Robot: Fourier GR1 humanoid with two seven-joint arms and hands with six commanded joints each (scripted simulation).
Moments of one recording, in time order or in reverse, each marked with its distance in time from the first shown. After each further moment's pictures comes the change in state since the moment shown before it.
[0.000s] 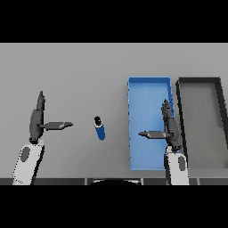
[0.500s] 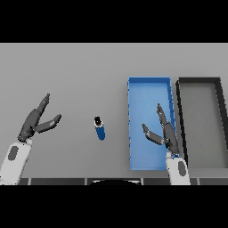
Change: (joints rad) left arm -0.005 0.192 -0.044 0.027 0.036 -0.340 -0.104; right arm 0.076 -0.075 0.113 -0.081 0.142 0.046 -0.089
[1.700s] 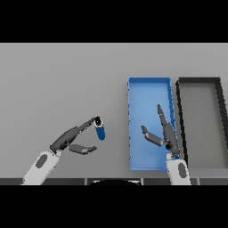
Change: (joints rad) left arm 0.027 -0.157 -0.286 -0.098 -0.131 -0.164 0.003; right arm 0.020 -0.021 0.026 -0.062 0.058 -0.015 0.063
